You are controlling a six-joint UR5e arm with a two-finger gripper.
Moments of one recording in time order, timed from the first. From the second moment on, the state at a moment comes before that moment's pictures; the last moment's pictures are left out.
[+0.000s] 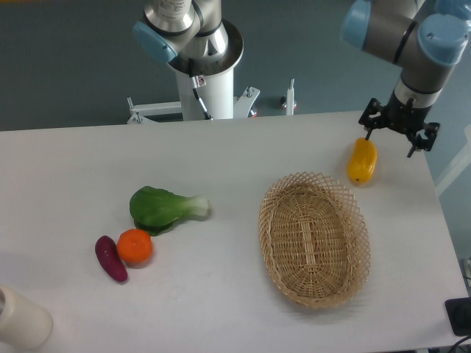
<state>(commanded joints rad) 2.96 -1.87 -1.73 -1.10 1.54 1.51</state>
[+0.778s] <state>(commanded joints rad) 2.95 -1.96 -1.84 -0.90 1.55 1.52</state>
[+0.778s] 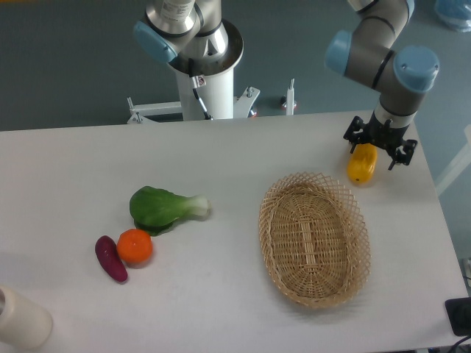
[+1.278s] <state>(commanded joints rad) 2.95 -1.97 -1.86 -0.90 1.55 1.52</state>
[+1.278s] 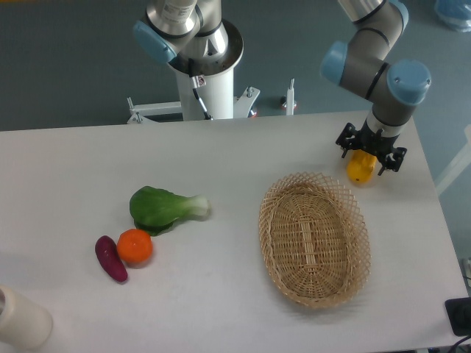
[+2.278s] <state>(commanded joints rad) 2.95 -1.97 -1.84 -0.85 1.55 1.51</state>
